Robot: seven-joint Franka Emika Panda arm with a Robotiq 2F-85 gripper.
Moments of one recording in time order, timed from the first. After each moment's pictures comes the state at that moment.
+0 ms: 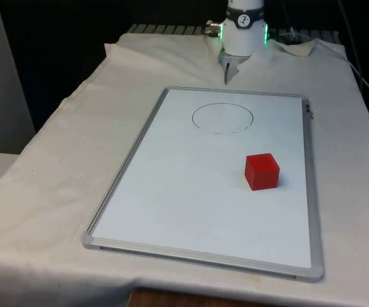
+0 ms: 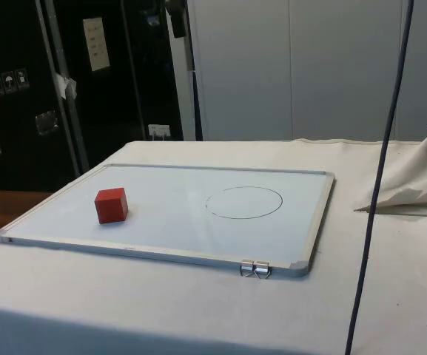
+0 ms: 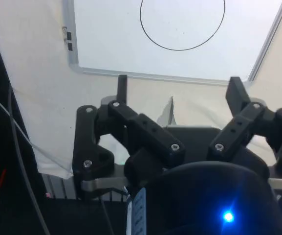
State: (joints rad) arm 0.14 0.05 -0.14 -1.84 0.03 1.81 -0.04
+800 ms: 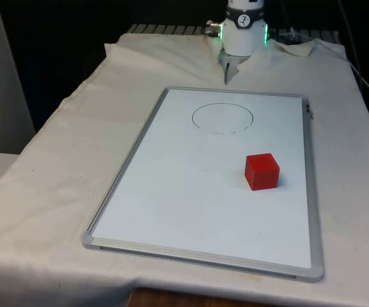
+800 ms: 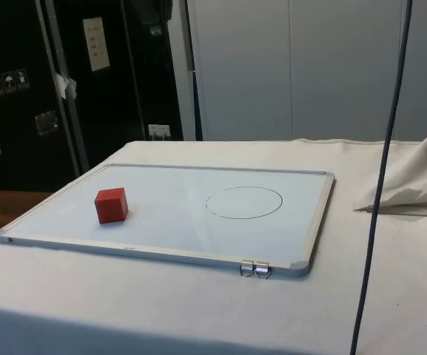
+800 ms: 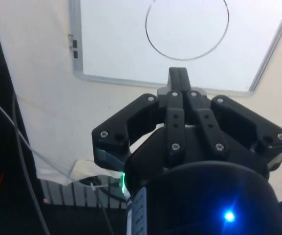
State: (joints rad) arm 0.14 0.08 -0.12 -1.81 0.04 1.83 -0.03
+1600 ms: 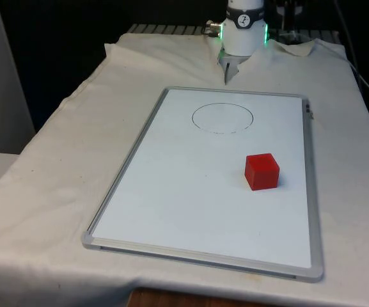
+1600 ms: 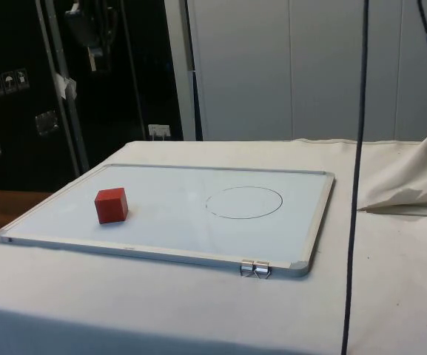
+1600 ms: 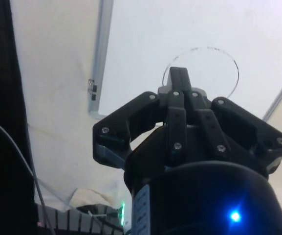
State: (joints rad) arm 0.14 0.33 -0.03 -1.53 0.03 1.84 0.03
